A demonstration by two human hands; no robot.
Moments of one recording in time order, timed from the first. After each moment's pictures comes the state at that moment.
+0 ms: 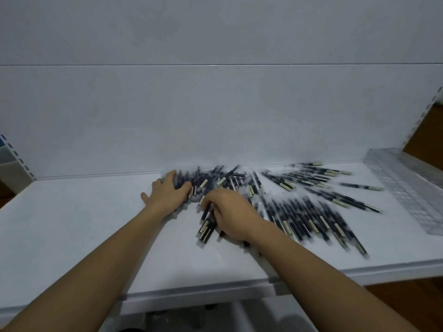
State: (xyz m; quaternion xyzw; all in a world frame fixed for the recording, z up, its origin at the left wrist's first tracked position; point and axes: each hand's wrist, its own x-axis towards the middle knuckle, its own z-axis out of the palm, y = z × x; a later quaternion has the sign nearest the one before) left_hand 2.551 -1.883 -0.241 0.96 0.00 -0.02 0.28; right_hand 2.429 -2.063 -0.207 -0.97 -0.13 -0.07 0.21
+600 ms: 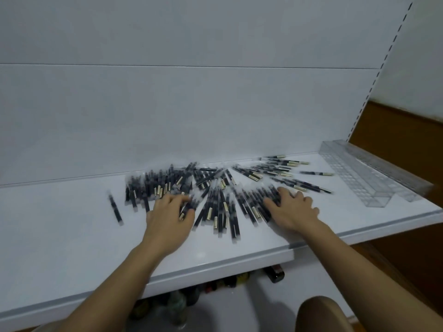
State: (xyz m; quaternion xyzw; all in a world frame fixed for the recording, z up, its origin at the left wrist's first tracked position) left_hand 2.432 -1.918 -0.245 0.93 -0.20 0.06 0.30; right_hand 2.338 -2.198 -0.213 -0.93 0.33 0.04 0.15
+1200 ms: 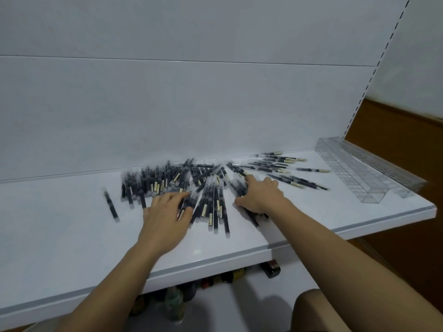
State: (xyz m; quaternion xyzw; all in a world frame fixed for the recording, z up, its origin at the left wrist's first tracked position) left_hand 2.432 -1.917 -0.251 0.94 -0.22 0.06 0.27; right_hand 2.388 -2.156 -0.193 -0.96 0.25 0.09 0.12
